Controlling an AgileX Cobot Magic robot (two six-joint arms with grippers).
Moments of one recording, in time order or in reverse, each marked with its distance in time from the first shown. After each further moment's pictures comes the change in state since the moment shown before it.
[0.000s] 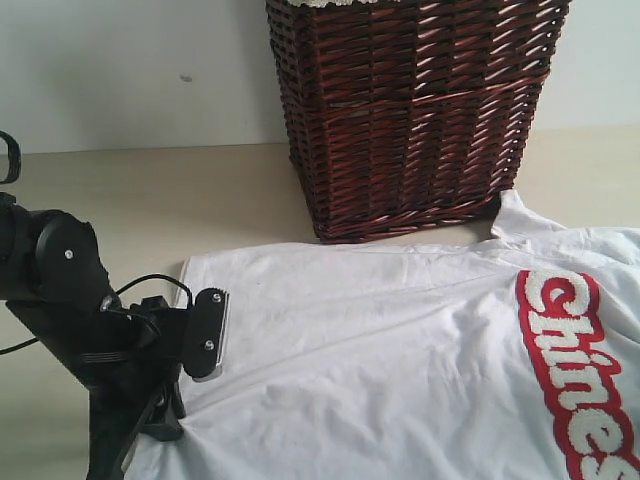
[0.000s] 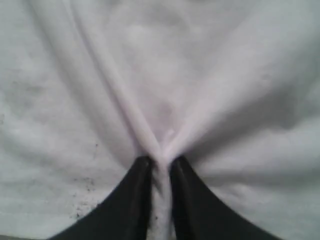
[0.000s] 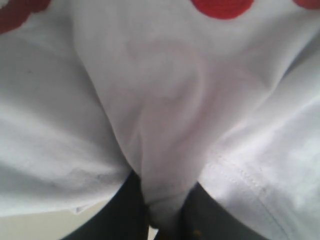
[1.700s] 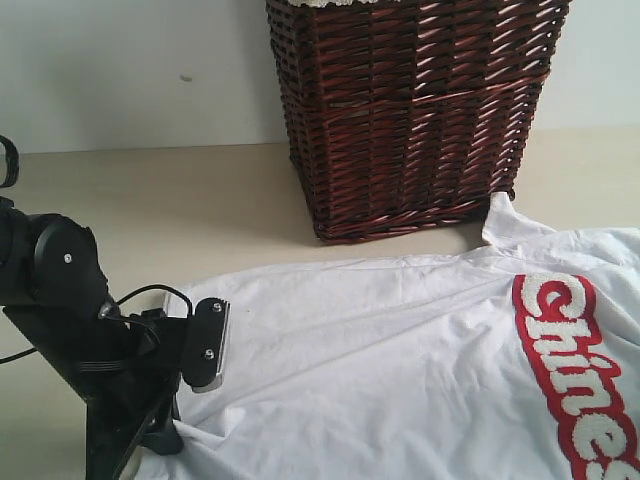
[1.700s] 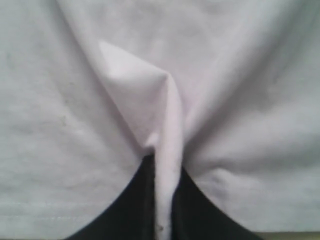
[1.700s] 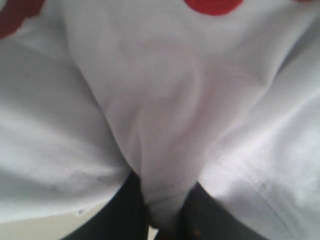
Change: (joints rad) left arm -0.006 -0.013 0.015 -0.022 0.043 -0.015; right arm 0.000 0.000 0.000 0.000 0.000 0.000
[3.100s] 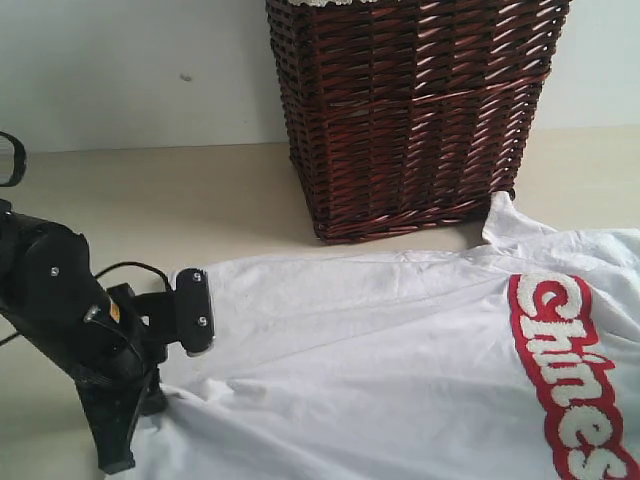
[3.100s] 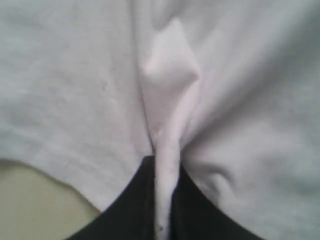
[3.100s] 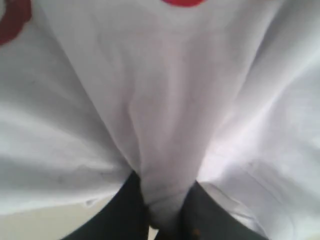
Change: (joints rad) left arm -0.004 -0.064 0.006 0.298 -0.127 -0.449; right arm -0.005 -0.105 0.019 0.057 0.018 0.084
